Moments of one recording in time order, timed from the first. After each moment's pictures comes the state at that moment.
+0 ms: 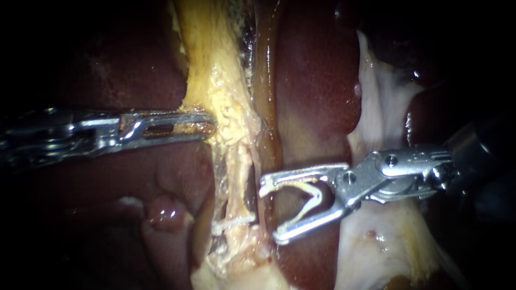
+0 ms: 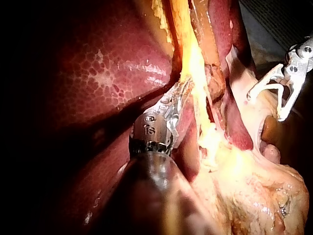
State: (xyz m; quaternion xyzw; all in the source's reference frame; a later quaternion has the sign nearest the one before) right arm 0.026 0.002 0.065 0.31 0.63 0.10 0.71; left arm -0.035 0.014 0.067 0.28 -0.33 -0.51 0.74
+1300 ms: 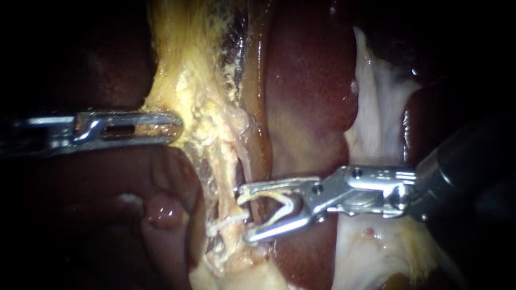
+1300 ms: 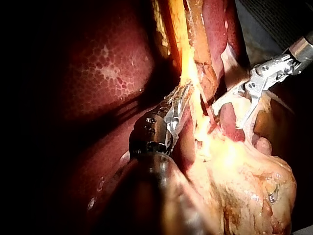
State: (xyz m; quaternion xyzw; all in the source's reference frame) right arm 0.031 -0.001 0.074 0.37 0.53 0.16 0.74; left arm -0.031 0.016 0.060 0.27 -0.35 -0.52 0.73
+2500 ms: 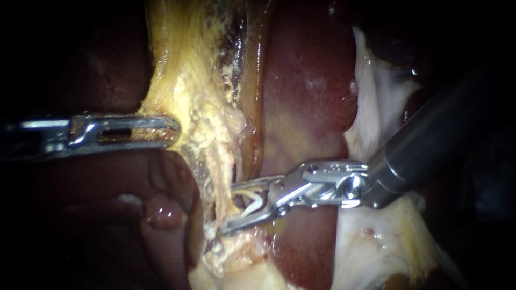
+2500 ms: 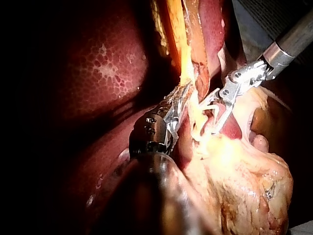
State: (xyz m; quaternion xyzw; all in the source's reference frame) right arm 0.035 -0.002 0.078 0.40 0.52 0.17 0.74; left arm -0.031 0.015 0.058 0.27 -0.35 -0.52 0.73
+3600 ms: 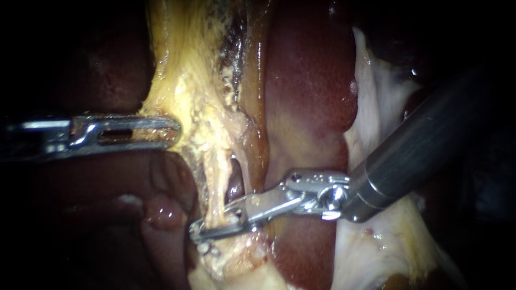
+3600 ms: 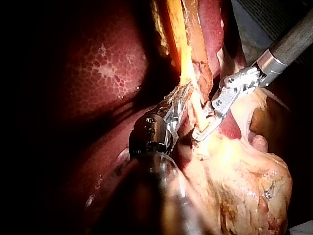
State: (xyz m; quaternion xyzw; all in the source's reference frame) right arm 0.037 -0.003 0.079 0.43 0.54 0.16 0.71; left arm -0.031 0.015 0.058 0.27 -0.35 -0.52 0.73
